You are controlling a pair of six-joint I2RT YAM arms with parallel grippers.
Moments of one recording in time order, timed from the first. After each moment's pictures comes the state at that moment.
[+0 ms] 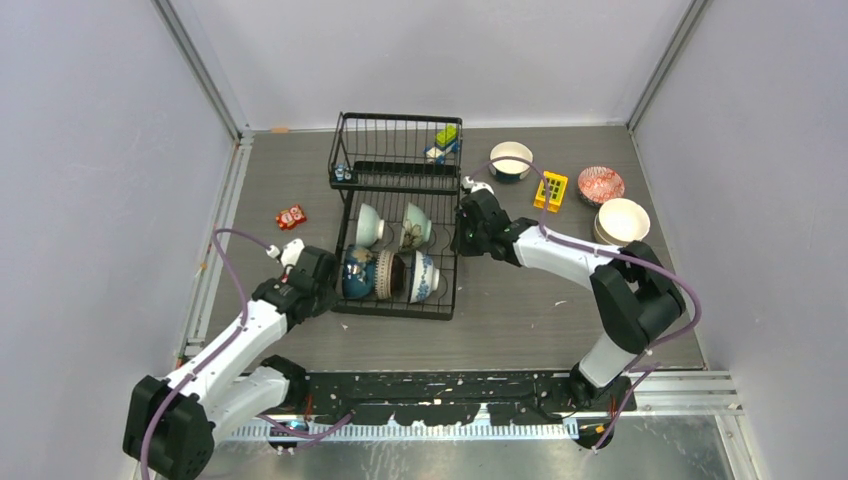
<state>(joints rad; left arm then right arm) -0.43 0.94 0.54 -0.65 -0.29 -0.90 0.65 1.63 0.99 -0.17 0.07 0.52</state>
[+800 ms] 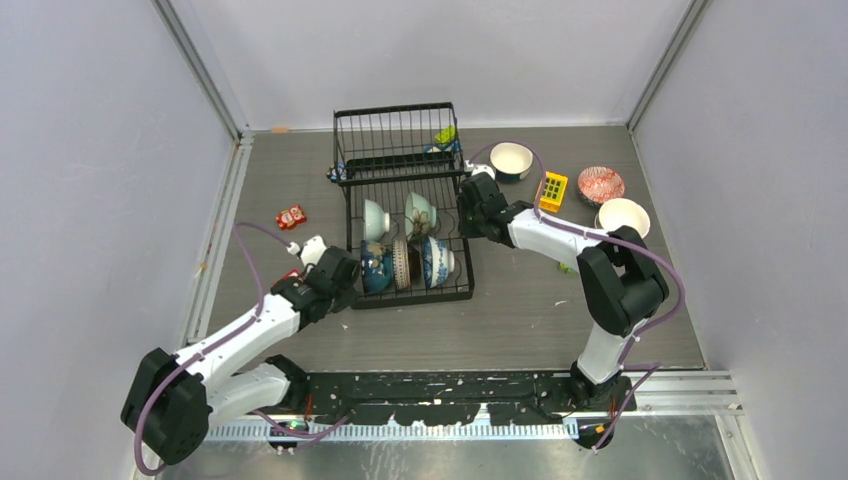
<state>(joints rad) -0.60 1.03 0.55 -0.52 -0.34 -1.02 0.58 1.76 1.14 -0.20 0.16 0.43</state>
